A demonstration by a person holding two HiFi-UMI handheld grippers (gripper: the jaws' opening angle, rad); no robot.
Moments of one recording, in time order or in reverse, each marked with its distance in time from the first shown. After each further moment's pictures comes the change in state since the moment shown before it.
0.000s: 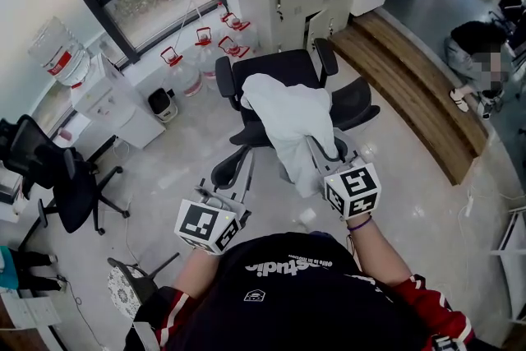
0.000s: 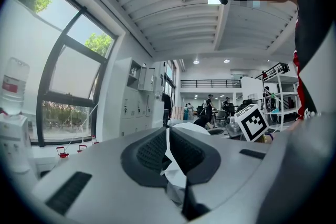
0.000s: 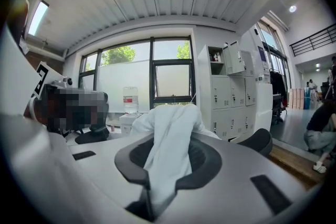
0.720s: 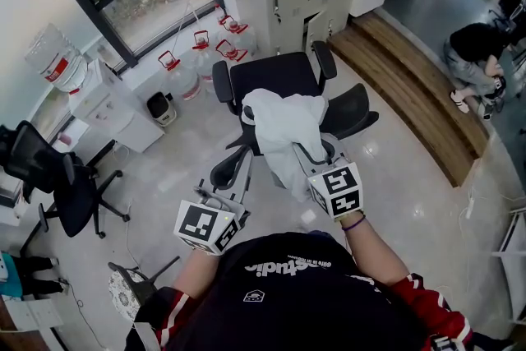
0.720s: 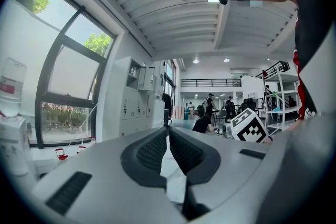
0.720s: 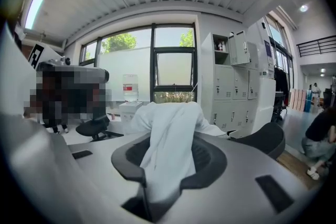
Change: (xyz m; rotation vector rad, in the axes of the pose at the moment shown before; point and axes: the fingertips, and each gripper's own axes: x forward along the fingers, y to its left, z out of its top) left arm 0.031 0.006 0.003 0.006 0.002 0.003; right arm 0.033 -0.011 -0.025 -0.045 0.124 0.005
